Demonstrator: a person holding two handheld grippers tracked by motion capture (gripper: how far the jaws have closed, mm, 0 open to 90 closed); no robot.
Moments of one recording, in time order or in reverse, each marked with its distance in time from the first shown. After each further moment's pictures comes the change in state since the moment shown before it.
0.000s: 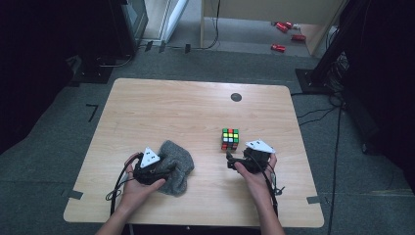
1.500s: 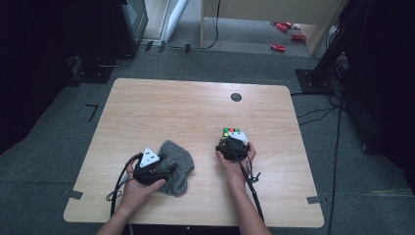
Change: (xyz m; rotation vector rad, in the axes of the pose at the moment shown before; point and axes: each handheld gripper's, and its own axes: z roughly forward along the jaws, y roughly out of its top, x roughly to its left) left arm 0.000 0.000 0.001 0.004 -0.008 -0.013; right arm 0.035 0.008 0.075 0.049 -0.272 0.086
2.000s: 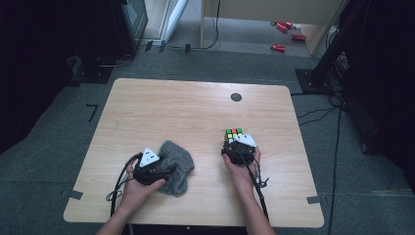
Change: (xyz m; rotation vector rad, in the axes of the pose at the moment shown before) left arm 0.001 0.000 0.000 0.002 -0.008 -0.008; right arm -0.021 -0.003 -0.027 -0.060 0.076 -0.057
